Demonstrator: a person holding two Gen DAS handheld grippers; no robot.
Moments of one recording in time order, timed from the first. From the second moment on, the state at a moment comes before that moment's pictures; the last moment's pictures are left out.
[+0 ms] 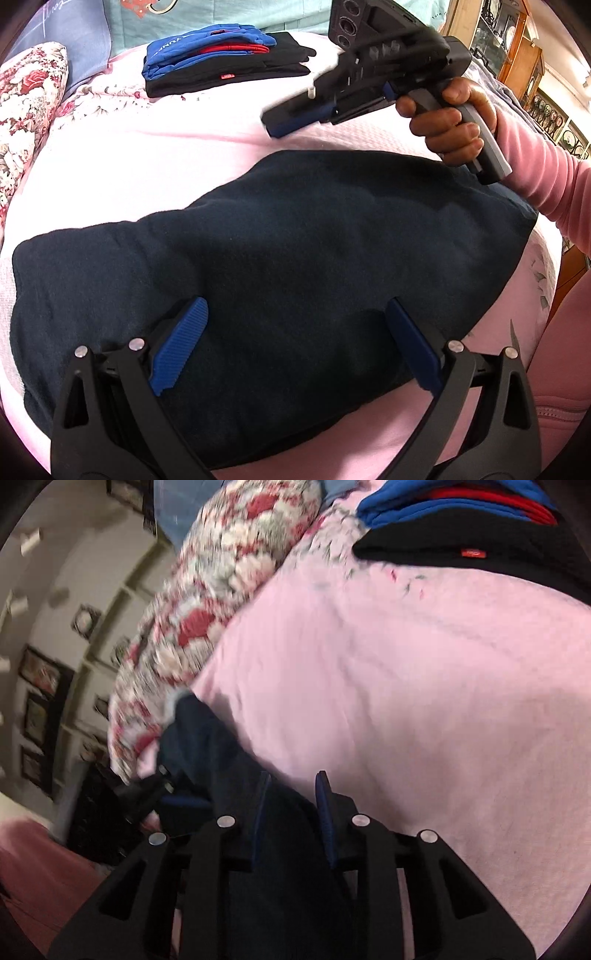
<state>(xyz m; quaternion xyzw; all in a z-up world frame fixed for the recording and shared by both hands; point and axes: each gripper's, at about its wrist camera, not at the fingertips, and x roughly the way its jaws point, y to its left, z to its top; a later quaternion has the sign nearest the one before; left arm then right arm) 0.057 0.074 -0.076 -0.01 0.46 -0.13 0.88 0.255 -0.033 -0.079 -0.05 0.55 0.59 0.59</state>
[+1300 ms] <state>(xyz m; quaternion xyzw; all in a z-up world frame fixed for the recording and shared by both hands) 0.023 0.143 -0.036 -0.02 0.43 -0.01 0.90 0.146 -0.120 -0.047 -0.06 0.44 0.53 0.72</state>
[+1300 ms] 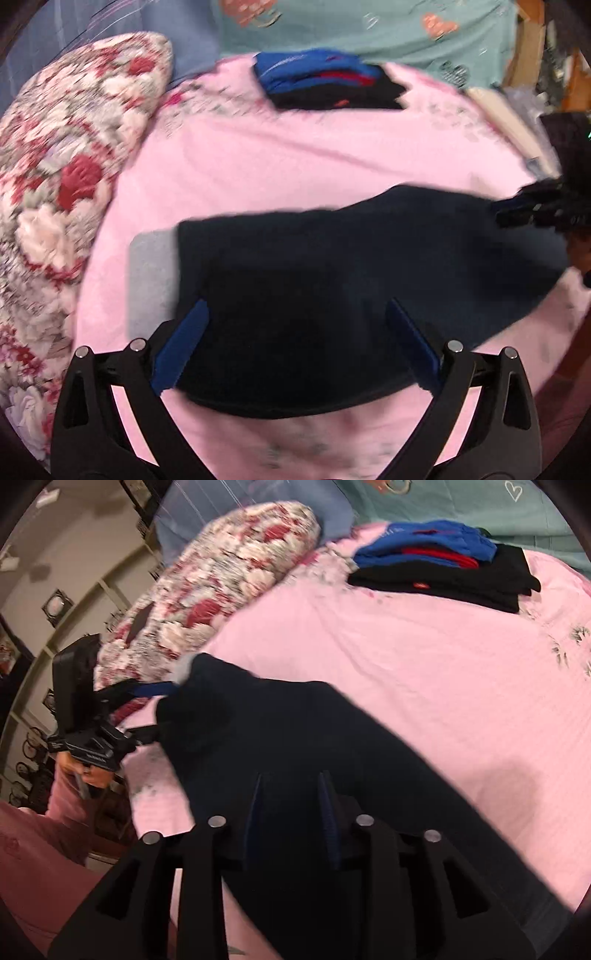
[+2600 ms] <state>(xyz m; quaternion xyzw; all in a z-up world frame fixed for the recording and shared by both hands) 0.112 -0.053 -0.051 -0.04 0.46 -0.13 0.88 0.142 -0.293 -0.054 0.15 0.41 0.33 0.84</state>
